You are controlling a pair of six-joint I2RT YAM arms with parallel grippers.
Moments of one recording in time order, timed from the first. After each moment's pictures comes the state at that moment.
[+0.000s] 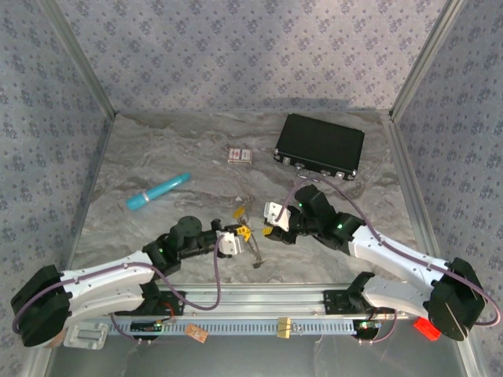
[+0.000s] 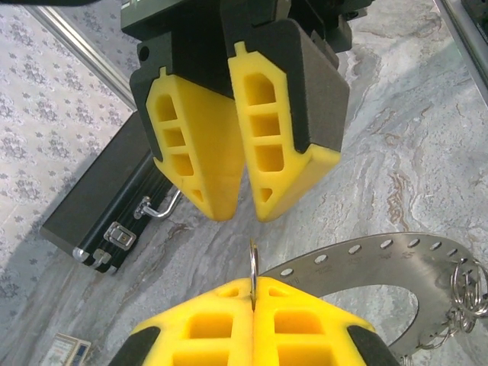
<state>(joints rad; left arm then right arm) -0.98 0.92 0.31 0.33 0.19 0.60 0.78 1.06 0.65 -0.23 -0.43 -0.50</state>
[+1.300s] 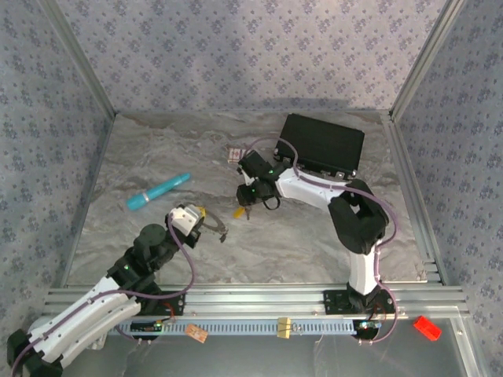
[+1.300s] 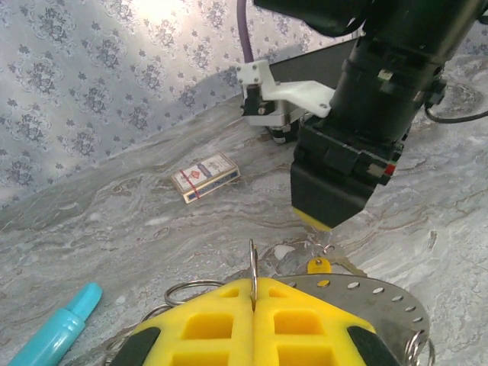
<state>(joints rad) -0.77 0.41 0.24 -0.03 -0.18 0.15 0.77 1.92 1.41 -0.57 -0.08 0.38</state>
